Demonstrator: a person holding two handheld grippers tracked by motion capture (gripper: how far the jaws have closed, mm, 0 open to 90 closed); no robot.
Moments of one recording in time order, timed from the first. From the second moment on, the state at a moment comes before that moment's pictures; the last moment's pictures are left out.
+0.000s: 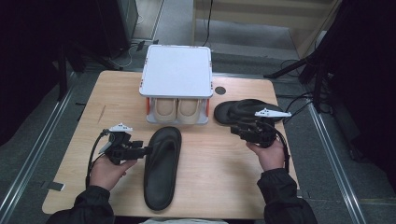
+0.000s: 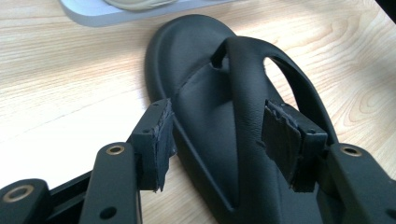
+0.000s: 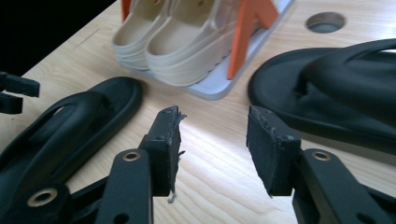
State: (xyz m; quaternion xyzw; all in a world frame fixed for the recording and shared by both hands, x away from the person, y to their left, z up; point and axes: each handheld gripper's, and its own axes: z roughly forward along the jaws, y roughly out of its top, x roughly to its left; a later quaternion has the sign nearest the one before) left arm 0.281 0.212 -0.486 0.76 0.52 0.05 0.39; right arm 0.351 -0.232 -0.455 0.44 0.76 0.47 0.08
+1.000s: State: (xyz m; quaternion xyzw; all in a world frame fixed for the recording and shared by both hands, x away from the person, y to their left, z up) left arm 0.299 0.225 -0.488 0.76 0.52 0.06 0.38; right arm 0.385 -0.298 -0.463 0.50 0.74 0.43 0.13
